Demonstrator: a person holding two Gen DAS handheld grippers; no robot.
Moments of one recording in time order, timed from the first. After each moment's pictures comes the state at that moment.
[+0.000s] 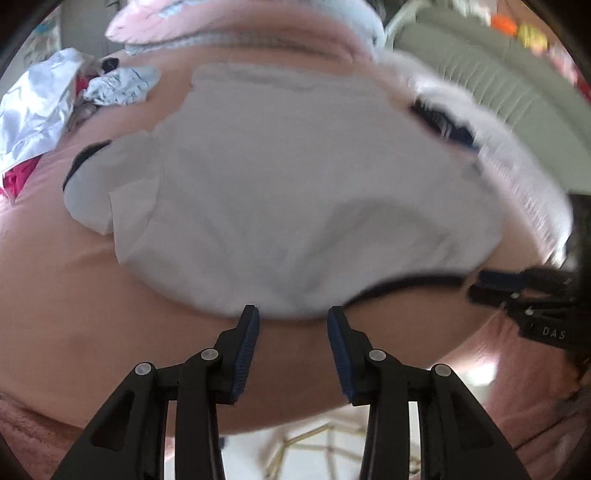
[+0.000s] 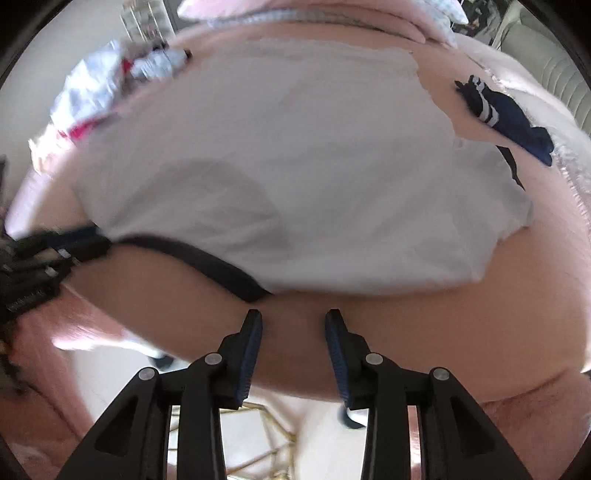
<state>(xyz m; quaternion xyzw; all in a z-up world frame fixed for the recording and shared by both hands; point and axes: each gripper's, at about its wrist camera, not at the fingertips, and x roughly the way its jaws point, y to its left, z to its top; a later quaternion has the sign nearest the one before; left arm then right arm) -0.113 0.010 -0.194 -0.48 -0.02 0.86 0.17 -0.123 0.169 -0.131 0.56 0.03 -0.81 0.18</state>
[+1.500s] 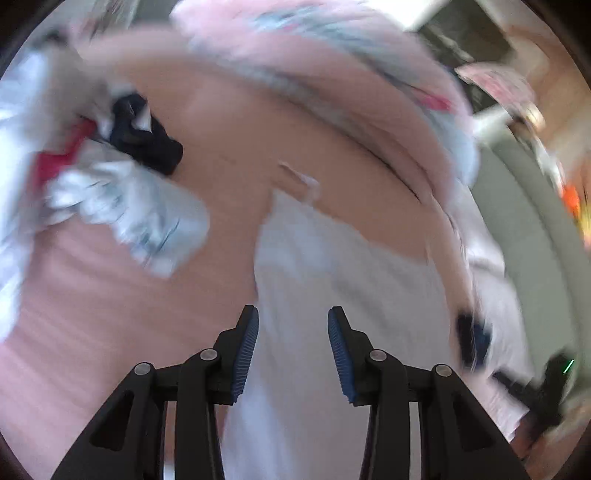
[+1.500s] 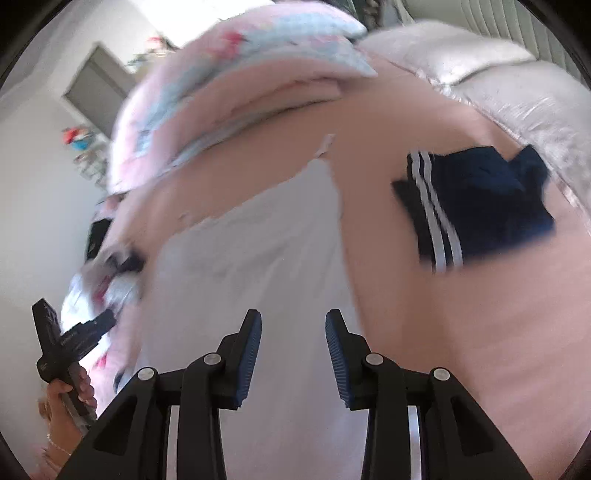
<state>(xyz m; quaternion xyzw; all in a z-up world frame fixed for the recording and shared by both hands) -0.437 -0.113 -0.169 -0.49 -0.26 0.82 0.10 -0.373 0.301 -0.072 0.51 -0.21 -0.83 0.11</state>
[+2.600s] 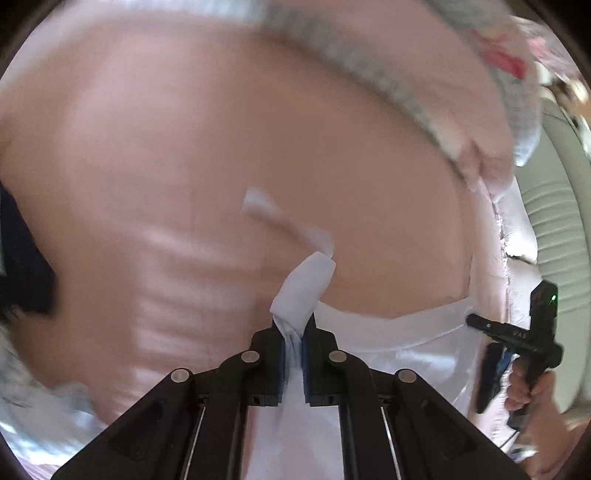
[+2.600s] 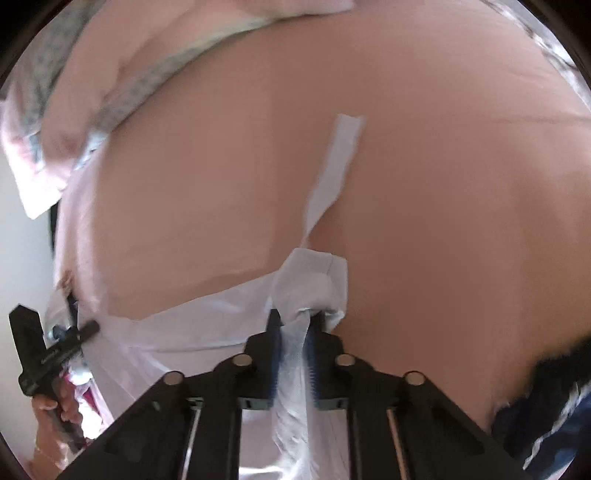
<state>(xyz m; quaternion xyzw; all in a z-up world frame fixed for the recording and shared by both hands) -0.587 -0.061 -0.172 -0.58 -0.16 0.79 0.13 -0.624 0.265 -0.169 0.65 -0.18 -0.73 0.12</state>
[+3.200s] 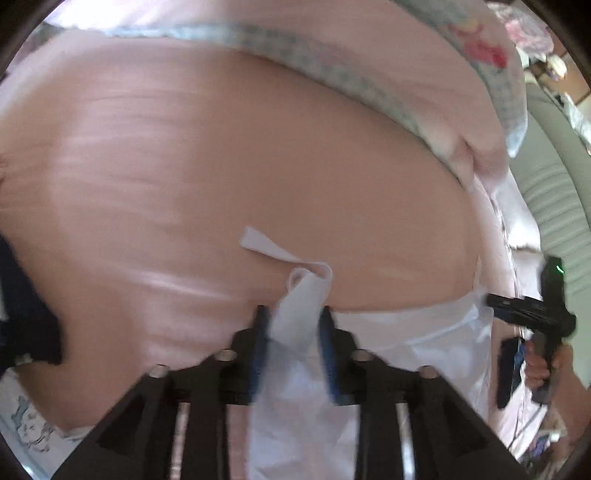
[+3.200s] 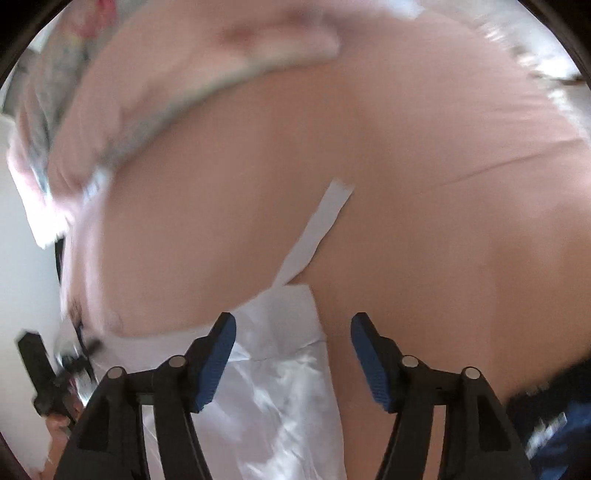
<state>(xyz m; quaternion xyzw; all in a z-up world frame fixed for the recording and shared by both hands) -0.577 -0.069 -0.201 -0.60 -0.12 0.78 0.14 -0.632 0.274 -0.159 0.62 -0.18 -0.75 0.10</state>
